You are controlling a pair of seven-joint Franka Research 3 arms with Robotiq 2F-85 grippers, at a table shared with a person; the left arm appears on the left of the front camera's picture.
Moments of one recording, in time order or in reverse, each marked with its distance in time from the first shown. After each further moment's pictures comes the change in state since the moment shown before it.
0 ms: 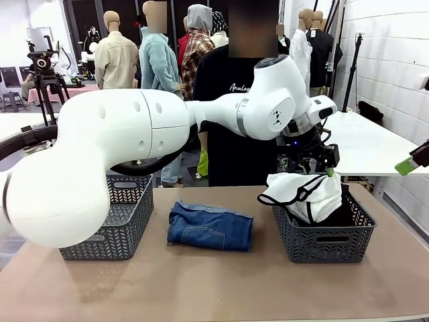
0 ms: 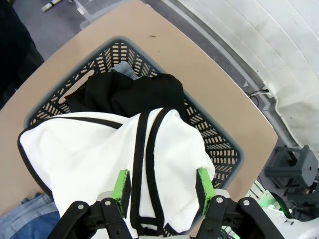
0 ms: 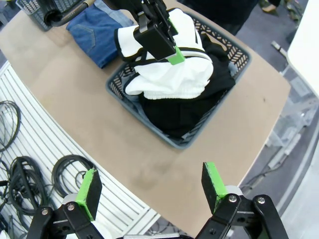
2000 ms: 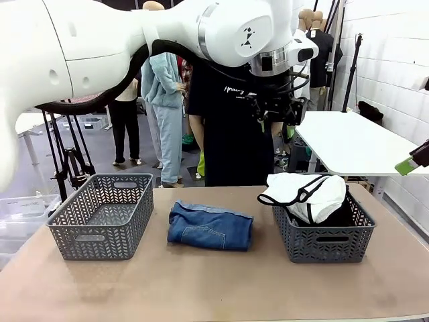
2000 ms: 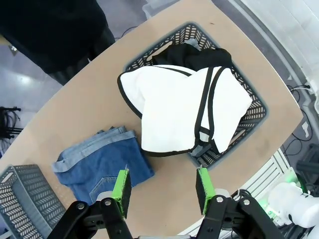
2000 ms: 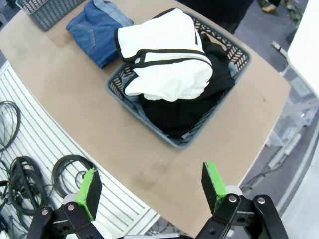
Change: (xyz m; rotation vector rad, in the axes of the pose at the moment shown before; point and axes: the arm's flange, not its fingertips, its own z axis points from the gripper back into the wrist) left arm -0.014 -0.004 0.169 0.283 0.086 0.040; right arm 0.000 0.000 0.000 0.000 0.000 0.000
